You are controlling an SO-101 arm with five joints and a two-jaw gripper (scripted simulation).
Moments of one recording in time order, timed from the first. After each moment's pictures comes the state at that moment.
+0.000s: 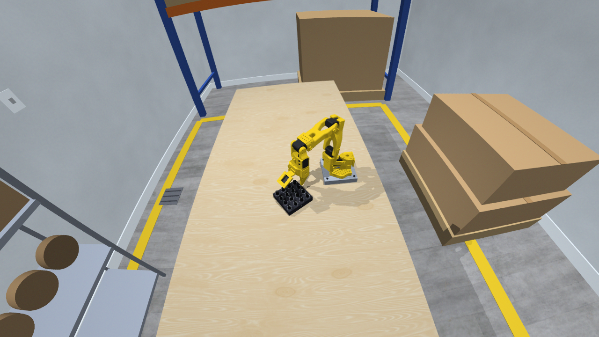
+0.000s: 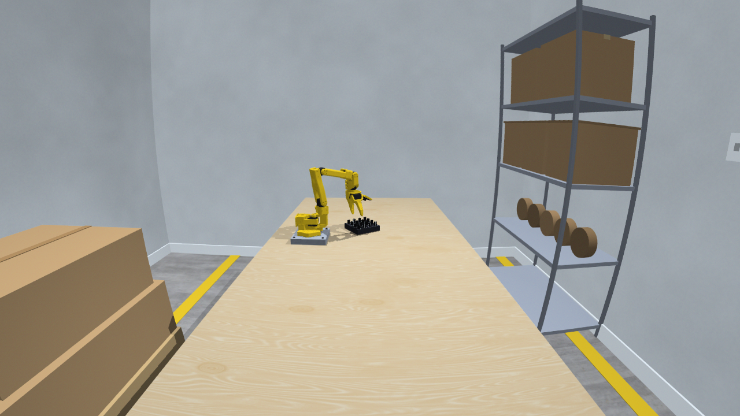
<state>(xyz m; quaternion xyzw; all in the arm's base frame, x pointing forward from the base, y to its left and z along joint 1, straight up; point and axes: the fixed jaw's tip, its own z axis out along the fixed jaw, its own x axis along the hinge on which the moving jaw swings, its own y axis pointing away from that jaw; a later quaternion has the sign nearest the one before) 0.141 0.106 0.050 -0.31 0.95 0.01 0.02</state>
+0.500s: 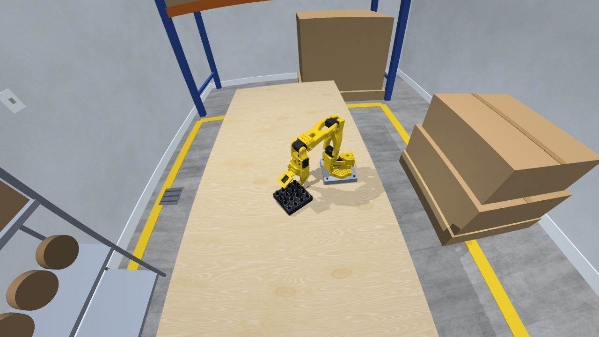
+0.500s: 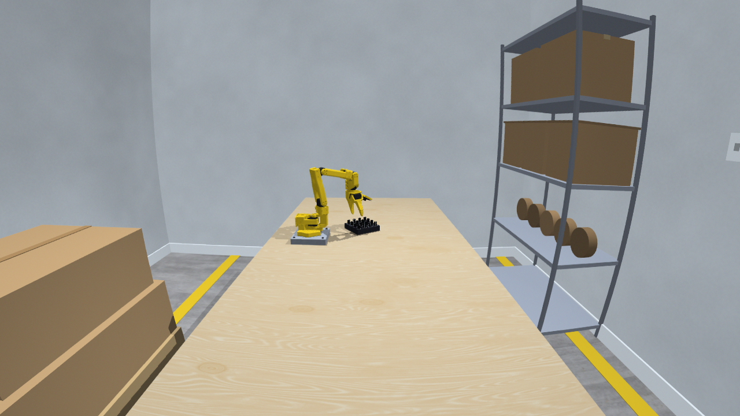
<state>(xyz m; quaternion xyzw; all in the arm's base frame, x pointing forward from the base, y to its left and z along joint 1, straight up) 0.141 0.106 0.050 -0.32 0.95 0.01 0.02</state>
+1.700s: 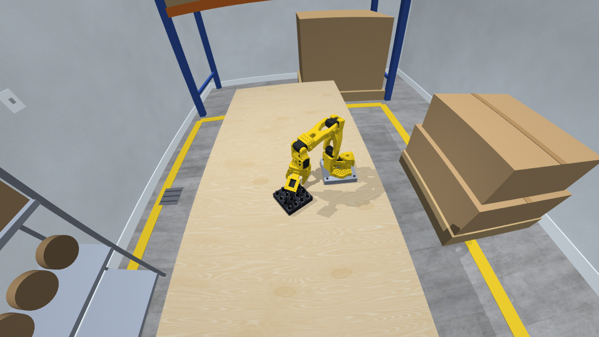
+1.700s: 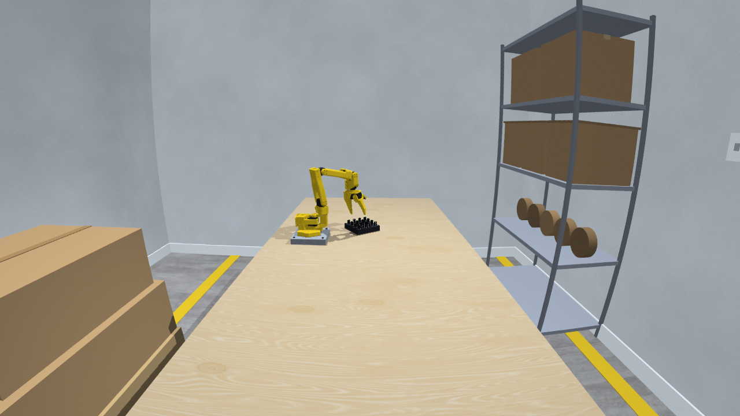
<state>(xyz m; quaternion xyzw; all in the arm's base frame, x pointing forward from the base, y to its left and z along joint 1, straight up) 0.137 0.105 0.050 -0.53 0.85 0.00 0.02</state>
